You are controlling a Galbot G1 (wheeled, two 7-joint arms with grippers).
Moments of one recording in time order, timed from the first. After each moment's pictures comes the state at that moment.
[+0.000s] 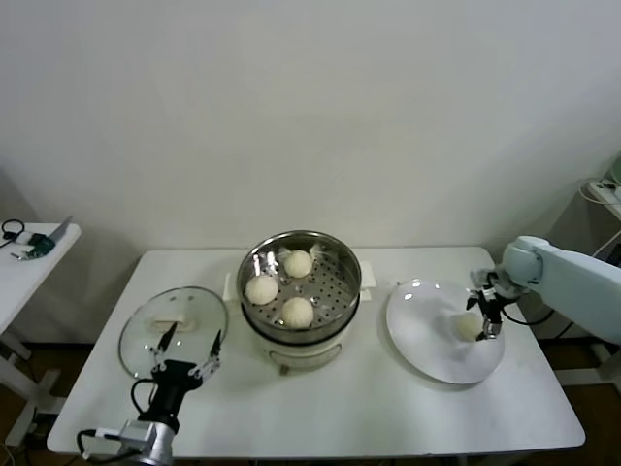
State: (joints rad) left arm 1.63 -1.42 -0.63 -2.03 -0.02 -0.03 0.09; right arm 0.22 0.73 -1.27 0.94 0.19 -0.10 -0.98
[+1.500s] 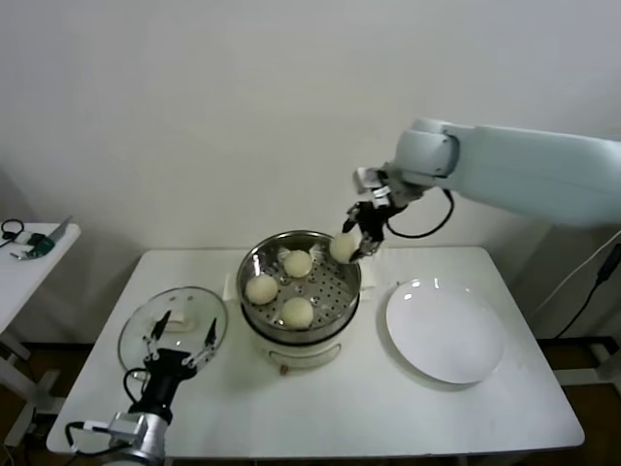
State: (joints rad) left arm 1.62 -1.39 -0.65 -2.08 -0.05 -0.02 0.09; right arm 0.85 1.03 -1.54 1.39 0.69 -0.31 -0.92
